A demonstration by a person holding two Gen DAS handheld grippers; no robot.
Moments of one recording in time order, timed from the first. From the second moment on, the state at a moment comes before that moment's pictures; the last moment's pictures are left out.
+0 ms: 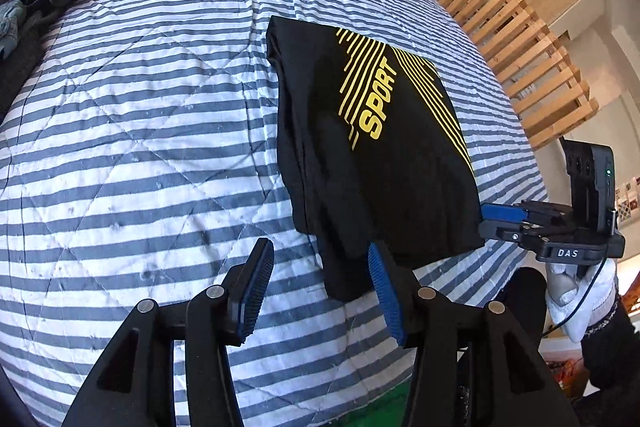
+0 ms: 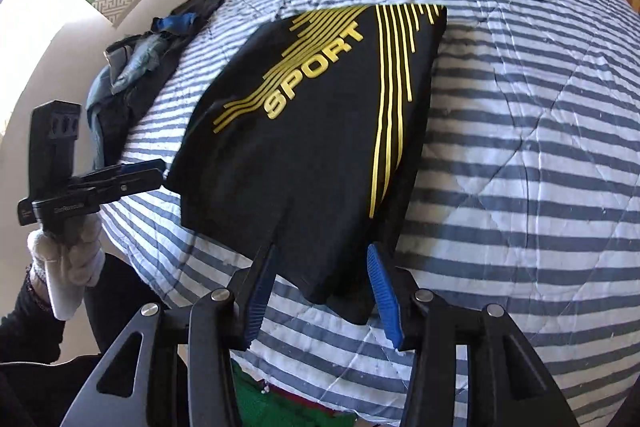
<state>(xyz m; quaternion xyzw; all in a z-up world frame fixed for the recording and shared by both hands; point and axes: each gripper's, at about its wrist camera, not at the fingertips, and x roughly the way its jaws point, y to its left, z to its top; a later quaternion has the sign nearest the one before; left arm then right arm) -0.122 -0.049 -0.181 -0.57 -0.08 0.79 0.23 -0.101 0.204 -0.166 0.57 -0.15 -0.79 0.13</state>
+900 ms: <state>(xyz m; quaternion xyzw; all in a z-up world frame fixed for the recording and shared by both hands) -0.109 -0.018 -0.188 -0.57 -0.03 0.79 0.23 -0.090 0.209 -0.152 0.57 -0.16 -0.80 0.12</state>
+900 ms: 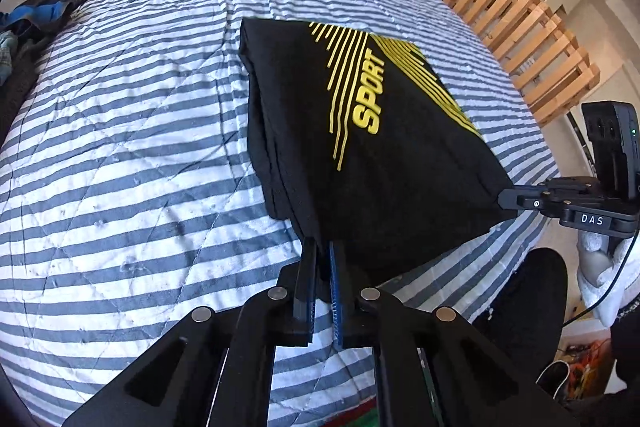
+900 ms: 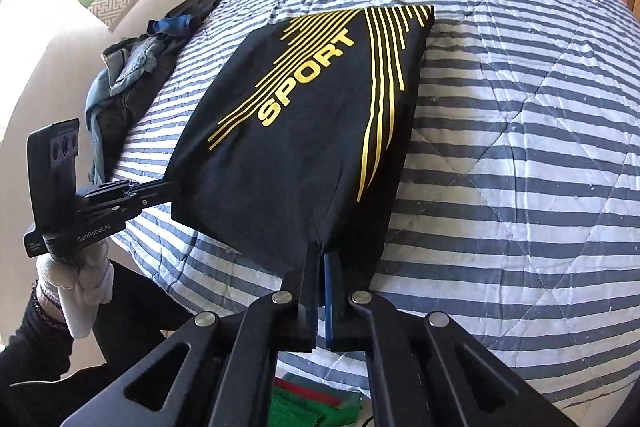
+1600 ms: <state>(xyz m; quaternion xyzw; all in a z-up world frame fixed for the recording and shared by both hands) -0.306 -0.008 -0.182 -0.54 -0.07 0.81 0.20 -0.233 0.305 -0.154 0.49 -0.21 -0.84 0.05</state>
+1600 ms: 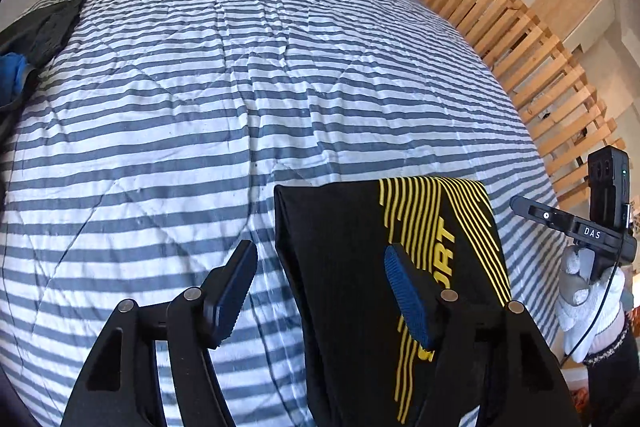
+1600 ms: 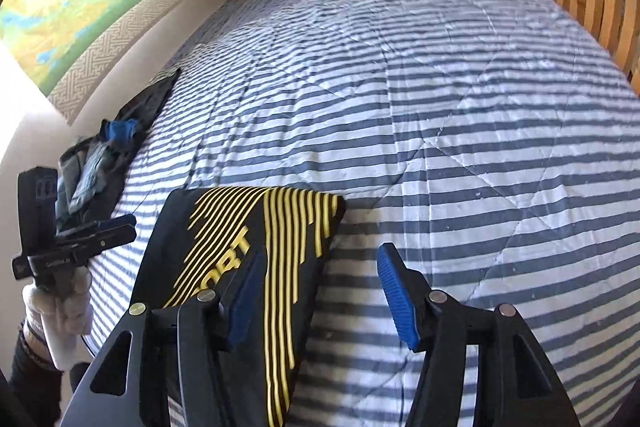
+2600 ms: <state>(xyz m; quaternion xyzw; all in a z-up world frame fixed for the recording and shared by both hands) -0.314 -0.004 -0.207 -0.48 -0.07 0.85 0.21 -0.265 0.289 -0.193 0.46 -0.19 -0.86 0.11</state>
